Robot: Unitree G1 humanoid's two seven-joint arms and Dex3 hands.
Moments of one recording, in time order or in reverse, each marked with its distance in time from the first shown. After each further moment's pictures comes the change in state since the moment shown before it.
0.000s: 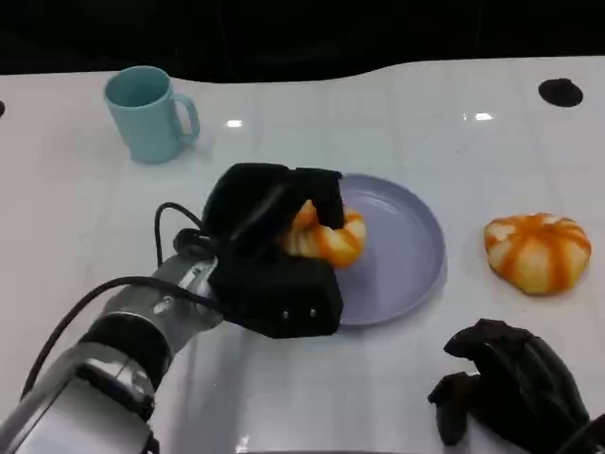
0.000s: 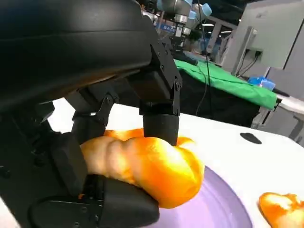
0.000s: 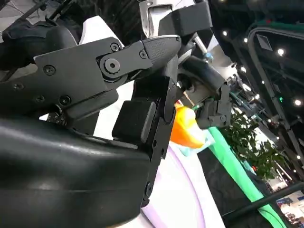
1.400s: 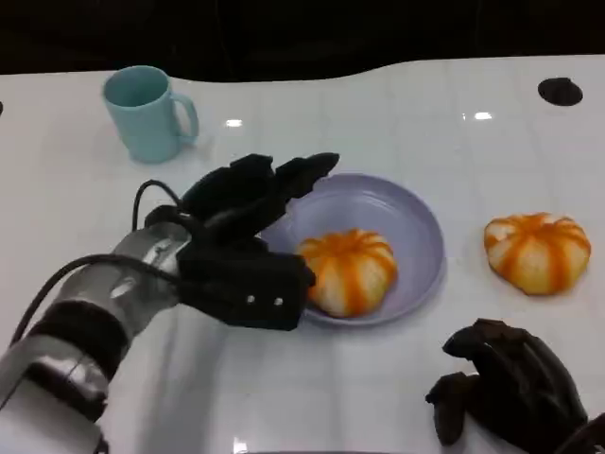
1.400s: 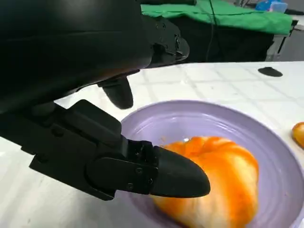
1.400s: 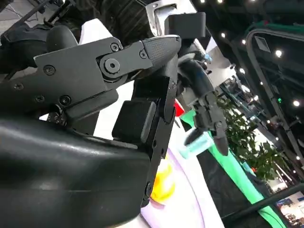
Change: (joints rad) left arm 0.040 0.154 -0.027 -0.186 -0.060 0.035 -0.394; right arm 0.012 0.003 0.006 -0.032 0.009 0.017 -0.006
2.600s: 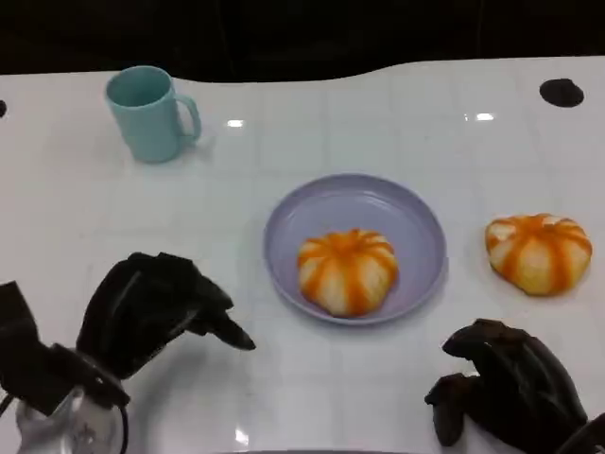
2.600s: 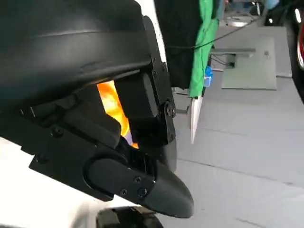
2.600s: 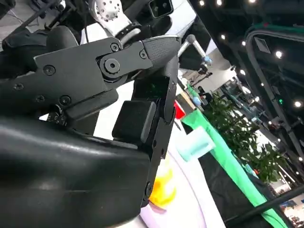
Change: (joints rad) left arm 0.517 -0.147 0.650 -0.341 -1.133 0.251 -0.968; right arm 0.013 0.000 0.002 -0.039 0.005 0.044 -0.015
